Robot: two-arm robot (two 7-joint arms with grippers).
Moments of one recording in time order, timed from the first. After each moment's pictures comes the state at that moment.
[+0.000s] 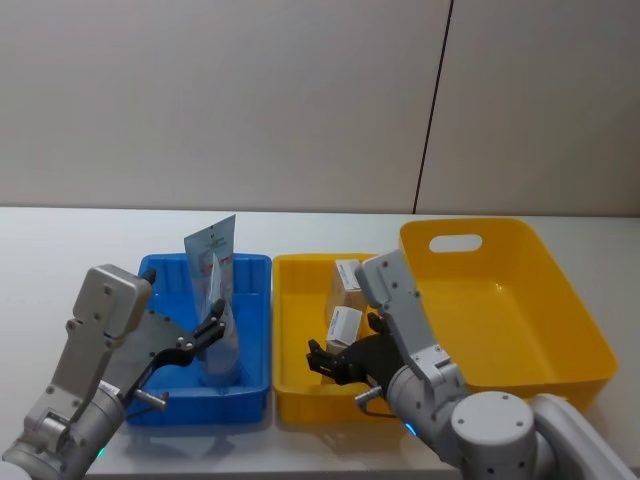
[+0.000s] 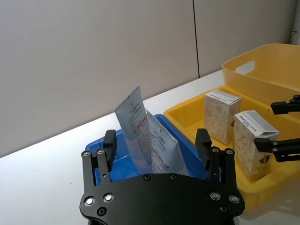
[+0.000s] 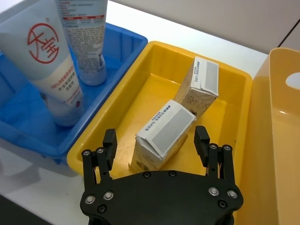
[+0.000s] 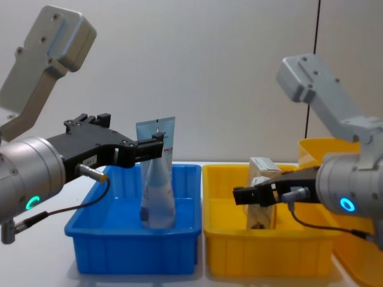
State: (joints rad) left arm -0.24 0.38 0.45 -1.63 -0.20 0.01 -0.01; right arm 0.32 0.19 -0.46 -1.52 0.13 0.49 0.01
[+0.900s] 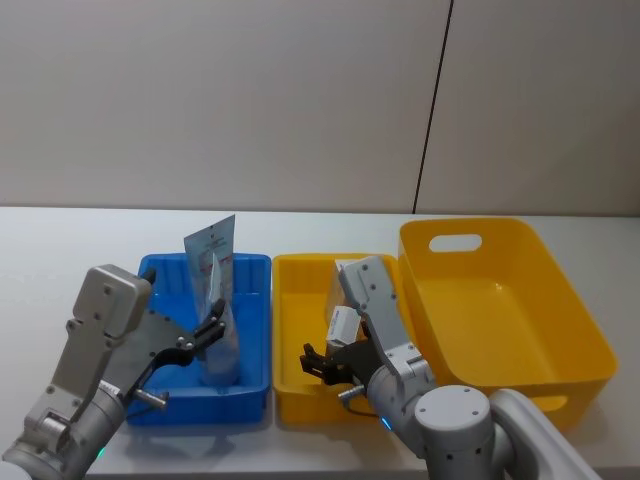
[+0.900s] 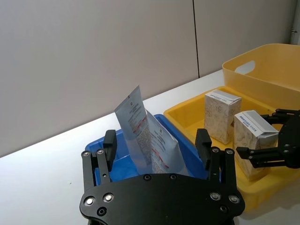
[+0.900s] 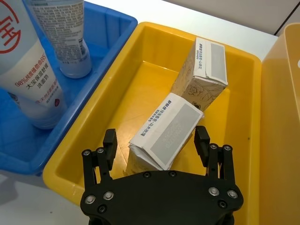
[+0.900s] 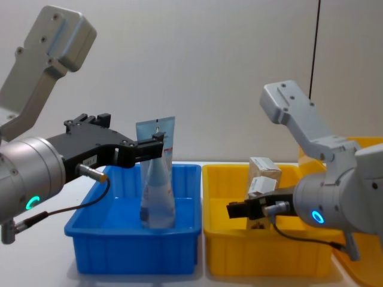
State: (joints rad) left arm -0.24 0.38 0.45 -1.63 -0.20 0.01 -0.01; right arm 0.38 0.09 -0.45 -1.34 0.09 0.48 -0.05
